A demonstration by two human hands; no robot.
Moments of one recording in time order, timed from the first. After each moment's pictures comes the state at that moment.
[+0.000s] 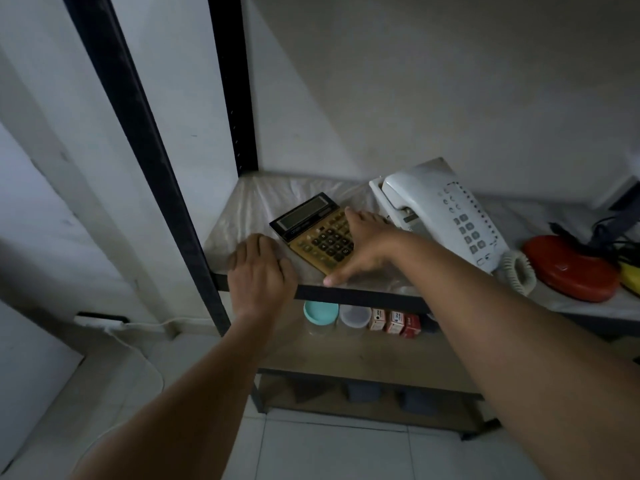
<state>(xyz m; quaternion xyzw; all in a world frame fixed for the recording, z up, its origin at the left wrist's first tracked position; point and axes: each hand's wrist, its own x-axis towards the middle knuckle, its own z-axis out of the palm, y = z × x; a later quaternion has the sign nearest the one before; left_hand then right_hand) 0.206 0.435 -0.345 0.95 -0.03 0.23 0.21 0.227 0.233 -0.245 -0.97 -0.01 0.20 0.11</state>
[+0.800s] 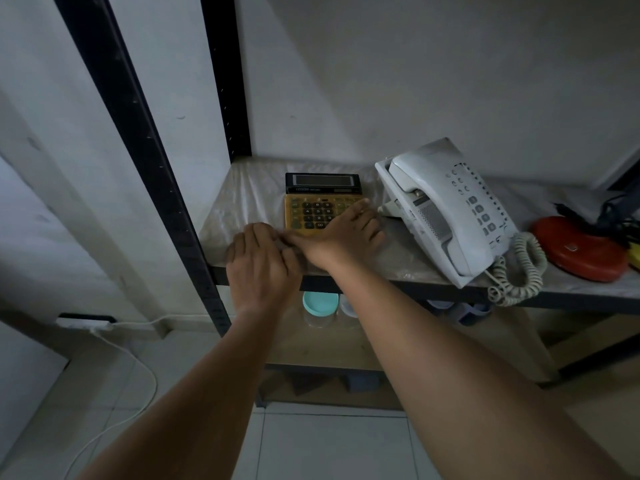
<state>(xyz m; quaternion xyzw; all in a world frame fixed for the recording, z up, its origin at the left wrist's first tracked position) 0.208 0.435 -0.349 0.93 -0.04 0.28 0.24 0.225 0.321 -0.299 -0.95 0.26 -0.02 0.18</state>
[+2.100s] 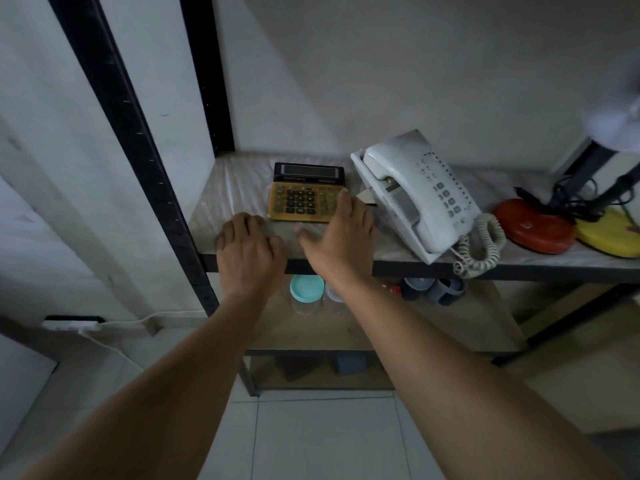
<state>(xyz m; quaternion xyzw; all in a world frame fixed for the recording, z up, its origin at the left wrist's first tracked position) 0.199 0.442 -0.342 0.96 -0.06 0.20 0.19 0.168 0.302 -0.299 -0.94 0.16 -0.22 0.21</state>
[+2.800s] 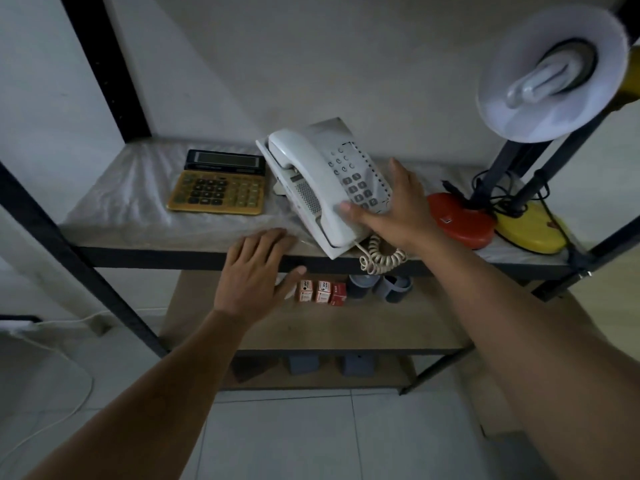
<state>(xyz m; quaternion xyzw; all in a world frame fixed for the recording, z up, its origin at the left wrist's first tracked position) 0.153 0.307 -0.380 0.92 -0.29 0.22 0.11 0.129 0.055 -0.251 -0.94 0.12 -0.09 0.31</state>
